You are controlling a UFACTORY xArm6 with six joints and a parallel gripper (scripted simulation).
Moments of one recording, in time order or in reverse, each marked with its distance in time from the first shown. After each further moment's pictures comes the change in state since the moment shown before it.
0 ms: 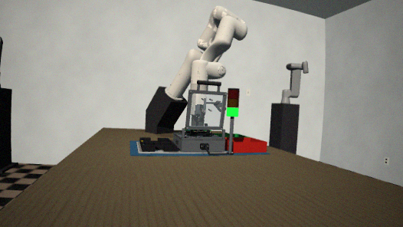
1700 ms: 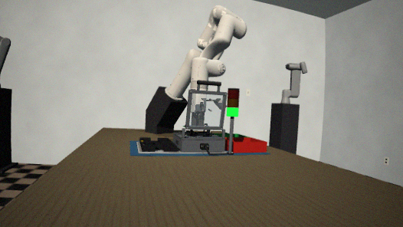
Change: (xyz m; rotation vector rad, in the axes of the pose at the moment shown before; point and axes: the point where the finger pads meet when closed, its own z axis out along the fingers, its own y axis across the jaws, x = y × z) arm 0.000 0.000 -0.011 0.000 0.000 0.000
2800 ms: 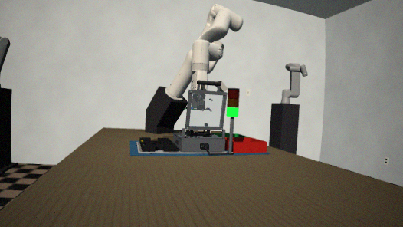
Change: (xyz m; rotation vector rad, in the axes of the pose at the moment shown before) arm 0.000 0.000 -0.076 -0.001 0.000 0.000
